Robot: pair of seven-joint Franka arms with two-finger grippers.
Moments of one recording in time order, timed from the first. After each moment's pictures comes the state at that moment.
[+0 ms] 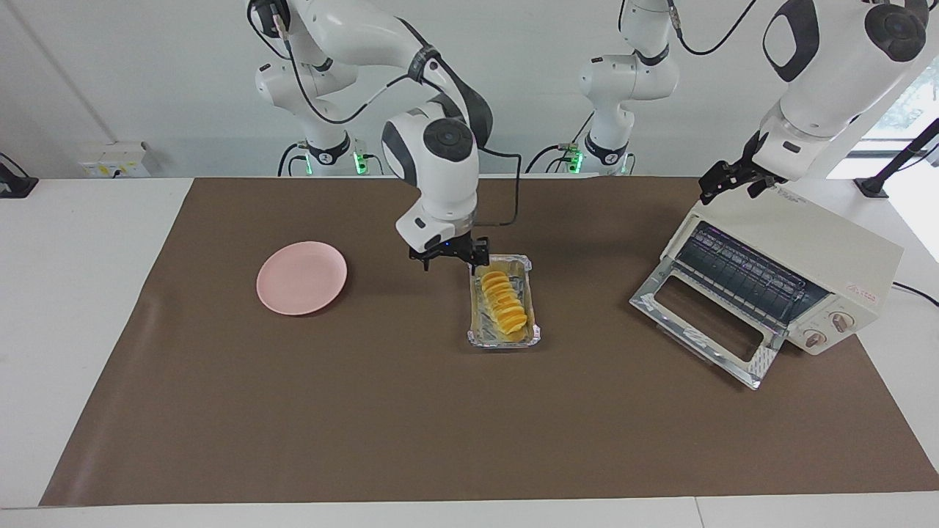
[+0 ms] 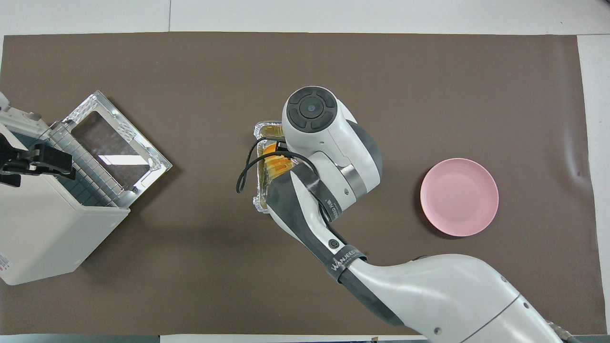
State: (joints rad) left arm -0.05 -0.05 0.00 -1.68 0.01 1.48 -0.09; right arm 0.53 0.55 0.07 -1.46 -0.02 1.99 0.78
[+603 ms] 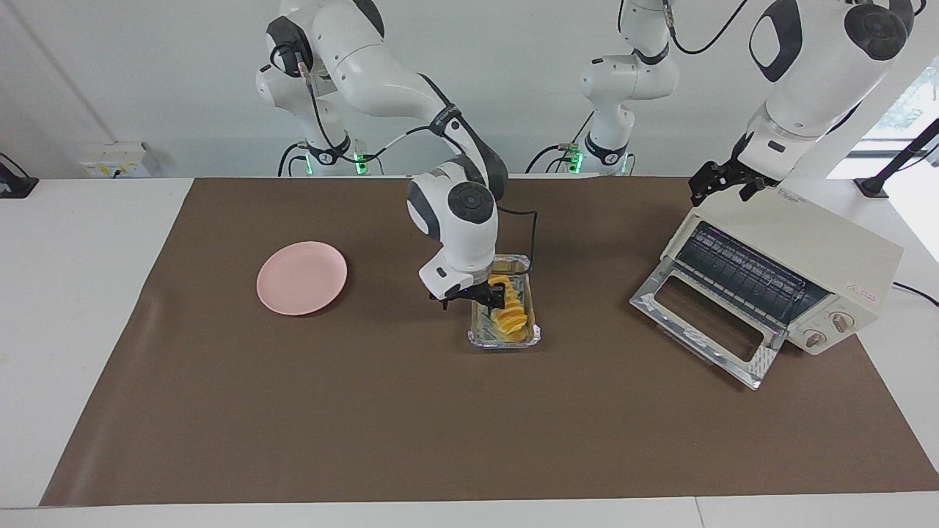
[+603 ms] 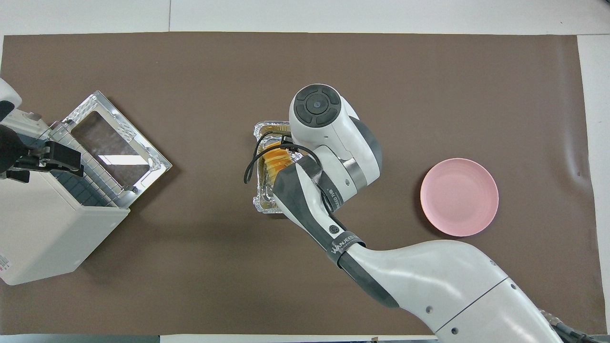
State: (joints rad) left arm -0.04 -0.03 -0.02 -1.68 0.01 1.50 -0.09; right arm 0.52 0.59 0.05 -1.50 -0.03 2.07 0.77
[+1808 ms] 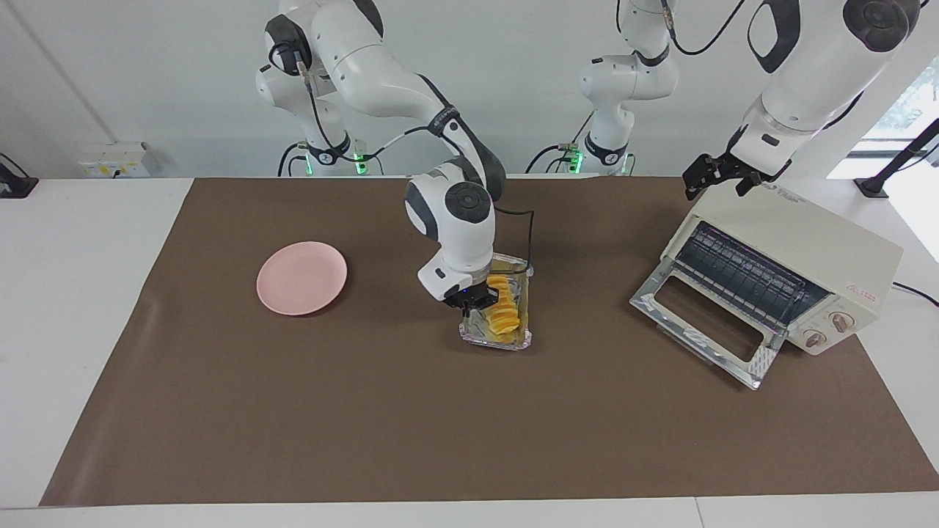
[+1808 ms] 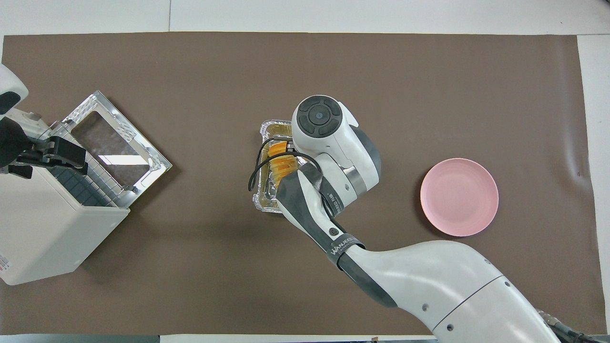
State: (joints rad) left arm -0.06 0.01 -0.03 -1.59 0.01 1.42 -0.08; right arm 0.50 0.57 0.05 -1.47 -0.03 2.03 0.74
